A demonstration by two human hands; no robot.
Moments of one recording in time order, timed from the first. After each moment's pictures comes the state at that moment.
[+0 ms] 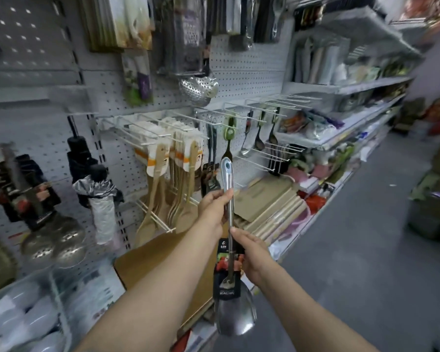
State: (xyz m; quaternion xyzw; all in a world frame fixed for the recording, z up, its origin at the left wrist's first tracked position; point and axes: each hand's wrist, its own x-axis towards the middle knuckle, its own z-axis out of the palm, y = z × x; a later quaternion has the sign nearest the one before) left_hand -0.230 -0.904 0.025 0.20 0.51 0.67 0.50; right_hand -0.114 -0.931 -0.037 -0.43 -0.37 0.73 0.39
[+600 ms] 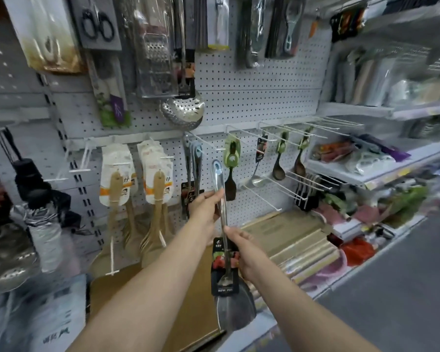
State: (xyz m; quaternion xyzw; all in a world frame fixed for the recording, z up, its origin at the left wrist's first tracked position) left_hand -0.175 -0.701 0.059 0.12 0.54 0.73 0.40; right_hand -0.055 -0.677 -0.017 -0.37 -0.47 0.76 0.27
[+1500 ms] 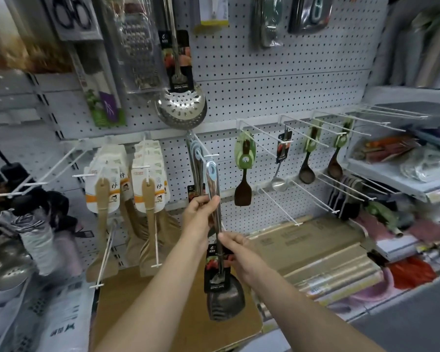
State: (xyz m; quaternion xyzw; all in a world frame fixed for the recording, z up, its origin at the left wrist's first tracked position) left_hand -0.196 -0.639 0.024 0.12 0.55 0.78 0.27; right_hand -0.090 -0.577 -0.048 -0.26 -0.50 0.81 0.17
